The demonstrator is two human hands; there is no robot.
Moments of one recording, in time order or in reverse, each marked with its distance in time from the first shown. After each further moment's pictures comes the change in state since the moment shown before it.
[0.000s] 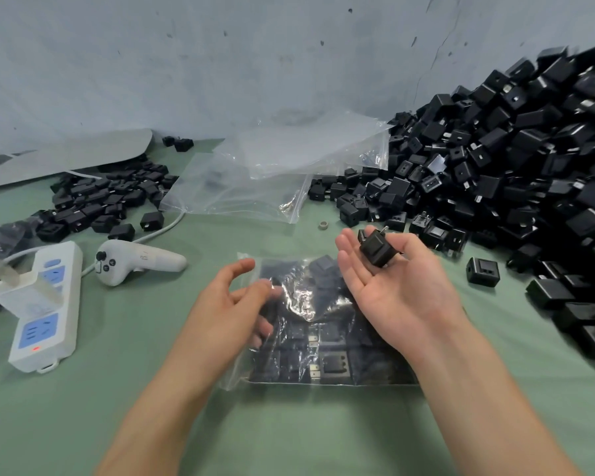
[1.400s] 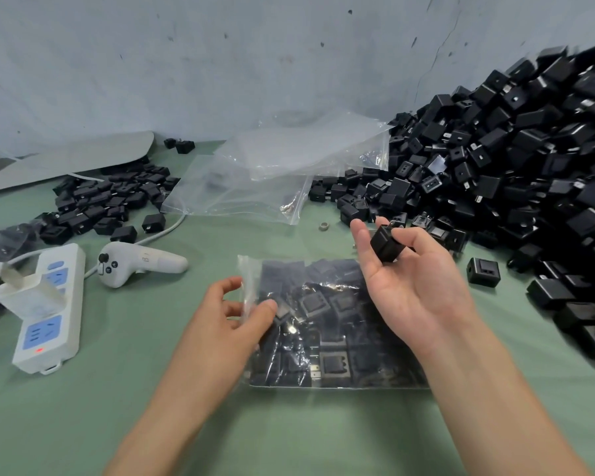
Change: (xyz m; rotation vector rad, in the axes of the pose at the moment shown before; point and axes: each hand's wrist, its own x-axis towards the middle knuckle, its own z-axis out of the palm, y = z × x) left_hand -0.020 -0.007 -0.003 0.221 0.106 -0.010; right_hand -0.001 -0.010 0.006 0.165 -0.030 -0.071
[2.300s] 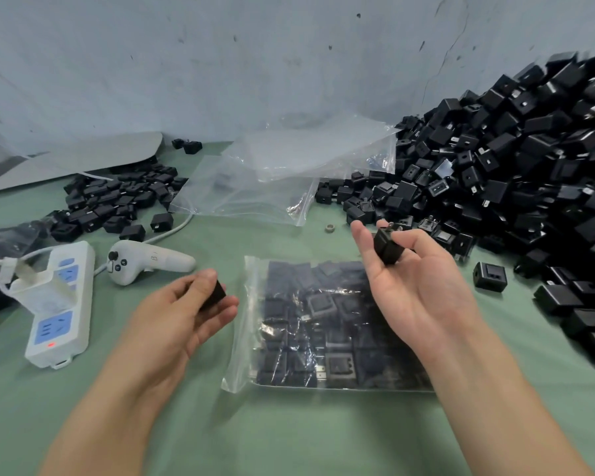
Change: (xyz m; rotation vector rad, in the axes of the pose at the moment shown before) left_hand 0.022 -0.003 -0.039 -0.630 0.065 -0.162; right_hand -0.001 0.004 0.005 -0.017 -0.029 0.026
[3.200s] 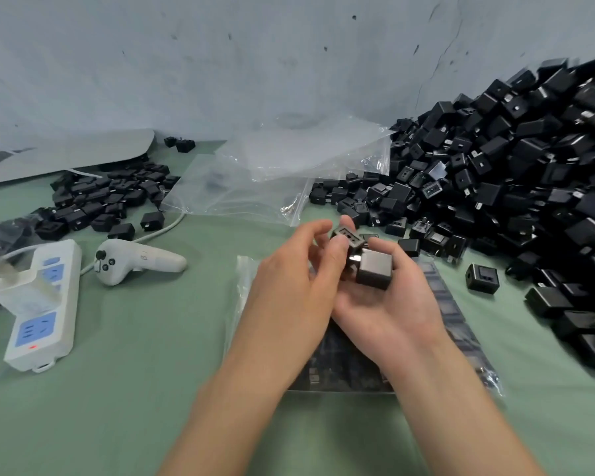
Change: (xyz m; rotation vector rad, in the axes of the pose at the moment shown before) left_hand -0.029 -0.004 0.104 0.665 -0.202 0.583; right_hand 0.000 0.025 -0.007 0.012 -0.110 0.217
